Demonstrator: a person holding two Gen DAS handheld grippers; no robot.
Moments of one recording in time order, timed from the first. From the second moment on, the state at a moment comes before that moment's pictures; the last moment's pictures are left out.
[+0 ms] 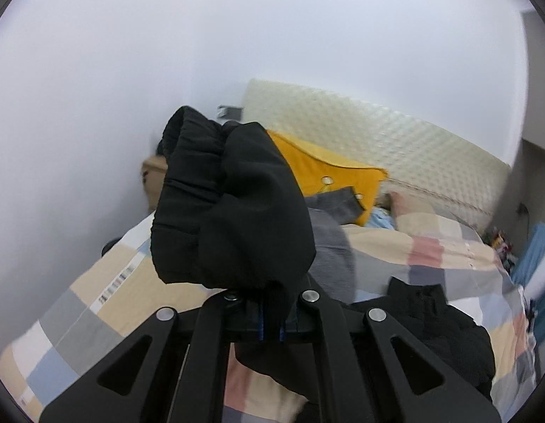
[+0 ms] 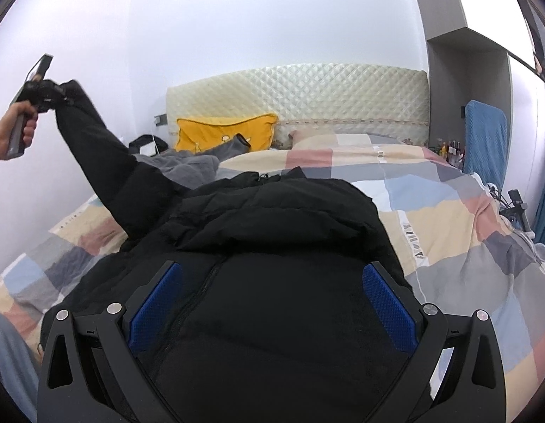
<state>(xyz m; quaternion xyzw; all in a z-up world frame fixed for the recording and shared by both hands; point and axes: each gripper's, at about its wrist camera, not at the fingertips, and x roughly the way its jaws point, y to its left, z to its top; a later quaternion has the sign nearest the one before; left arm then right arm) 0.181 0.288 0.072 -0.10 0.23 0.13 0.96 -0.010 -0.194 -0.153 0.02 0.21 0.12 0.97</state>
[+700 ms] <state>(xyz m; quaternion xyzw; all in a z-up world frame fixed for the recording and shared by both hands) 0.226 -0.028 0.033 0.01 0.25 -0.07 0.97 -0.015 -0.235 -0.154 0.07 0.20 0.10 0.97</state>
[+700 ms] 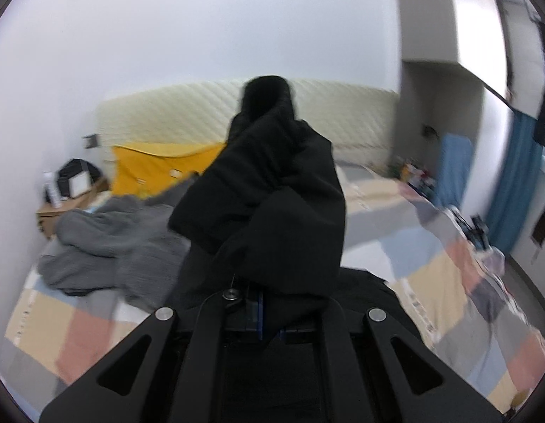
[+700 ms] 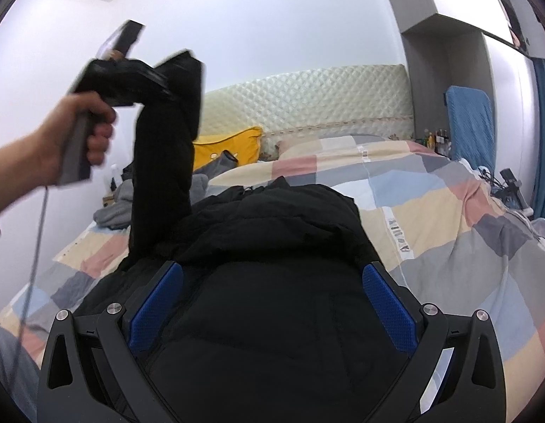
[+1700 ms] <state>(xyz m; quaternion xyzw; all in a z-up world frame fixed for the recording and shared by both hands) 0.299 -0.139 -0.148 -0.09 0.39 -0.18 0.90 0.012 -0.271 -0.180 0.14 0.21 0.07 0.97</state>
